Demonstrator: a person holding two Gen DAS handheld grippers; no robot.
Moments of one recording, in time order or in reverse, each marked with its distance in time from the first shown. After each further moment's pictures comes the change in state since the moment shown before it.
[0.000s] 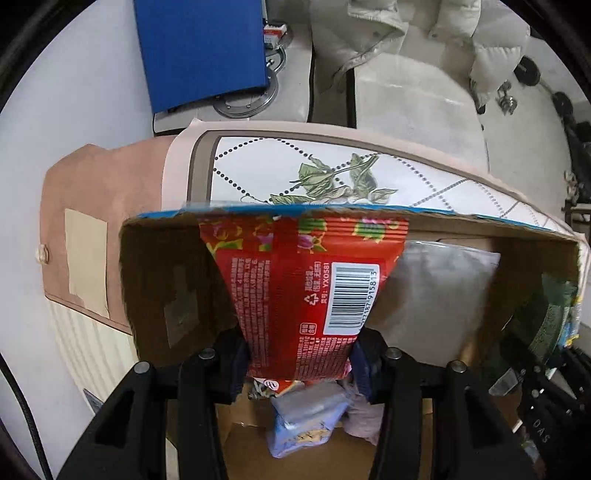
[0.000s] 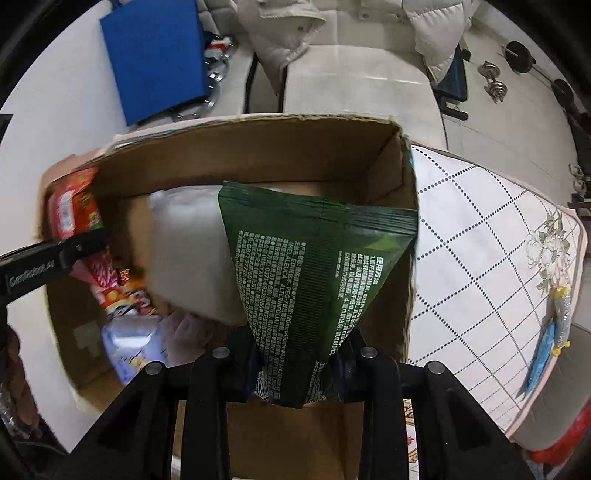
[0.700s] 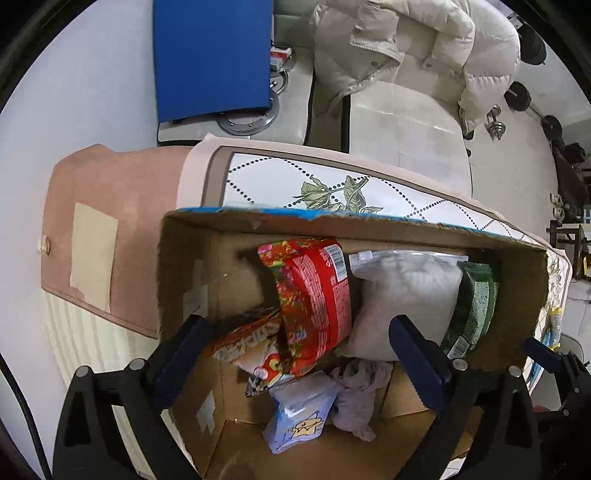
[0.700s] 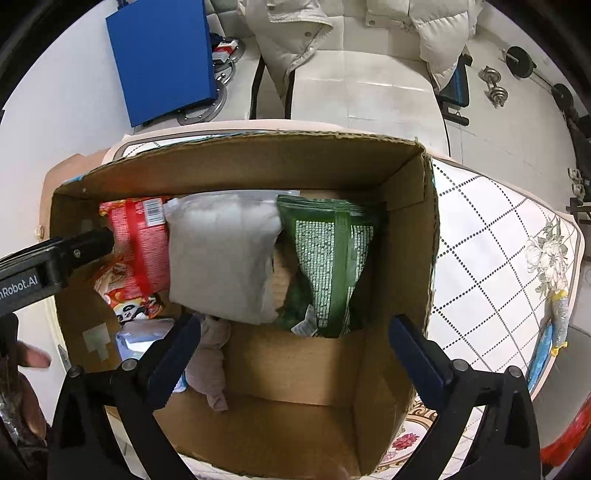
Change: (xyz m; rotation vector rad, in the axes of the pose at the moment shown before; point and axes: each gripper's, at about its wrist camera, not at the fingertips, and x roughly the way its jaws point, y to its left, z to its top) left arm -0.033 0.015 -0.018 -0.043 -0.095 -0.065; right arm -0.026 0.018 -0.012 -0.013 -0.032 0.028
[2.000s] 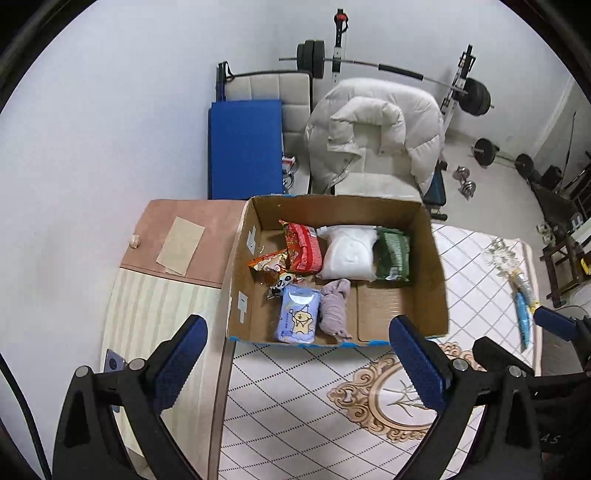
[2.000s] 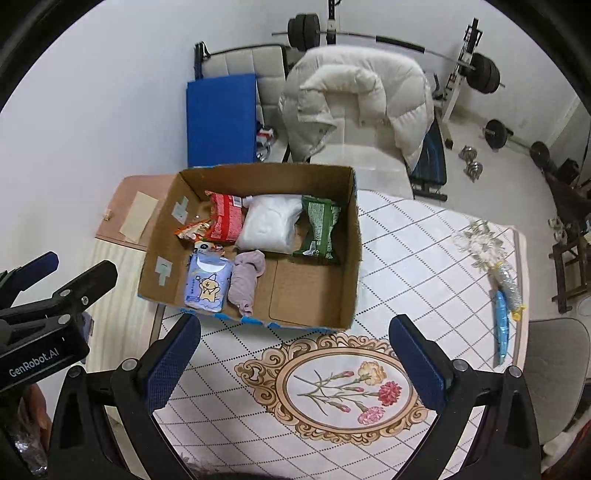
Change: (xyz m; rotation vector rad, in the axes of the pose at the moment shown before) left arm -0.185 -0.037 -0.252 0.037 -0.499 0.072; right arm -0.177 0.006 -0.233 -0.085 -0.433 0.016
